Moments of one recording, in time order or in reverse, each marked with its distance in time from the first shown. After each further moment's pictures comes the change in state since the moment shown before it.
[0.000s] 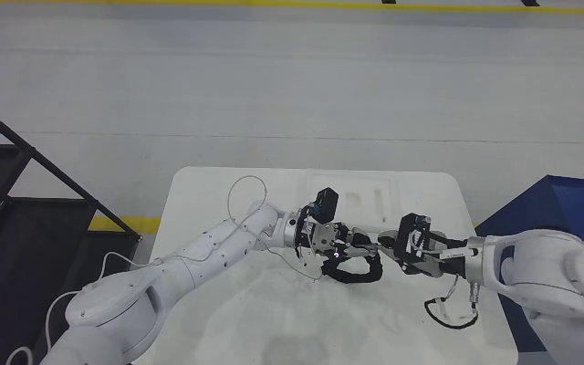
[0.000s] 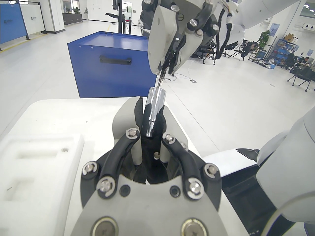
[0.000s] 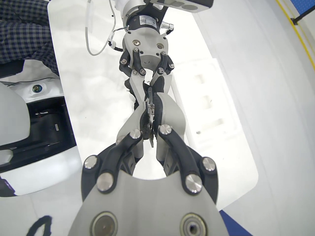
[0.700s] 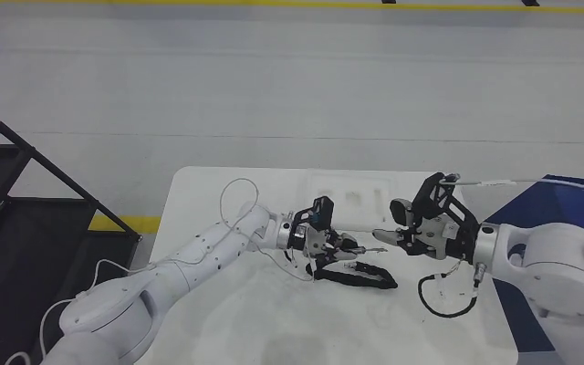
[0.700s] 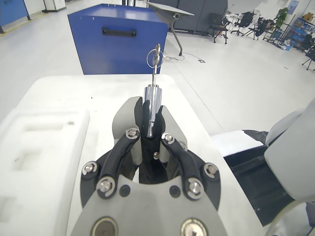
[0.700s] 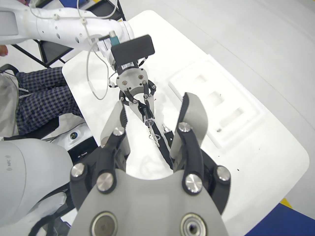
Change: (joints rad) left arm 0.050 0.031 -0.062 0.015 0.060 0.000 -0.167; right arm 0.005 -0.008 0.051 -0.002 0.223 0.313 -0.020
